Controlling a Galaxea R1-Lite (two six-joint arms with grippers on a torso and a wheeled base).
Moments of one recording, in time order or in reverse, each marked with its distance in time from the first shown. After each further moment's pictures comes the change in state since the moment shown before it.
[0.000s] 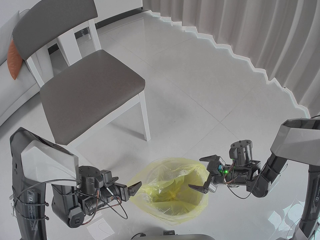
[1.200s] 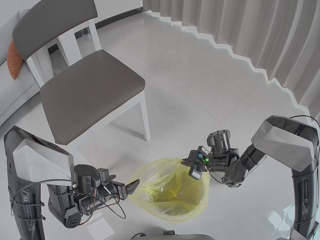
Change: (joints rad) left arm -0.001 -0.049 0.027 0.000 0.025 -0.003; right arm 0.023 0.166 -0.418 0.276 -0.049 -0.063
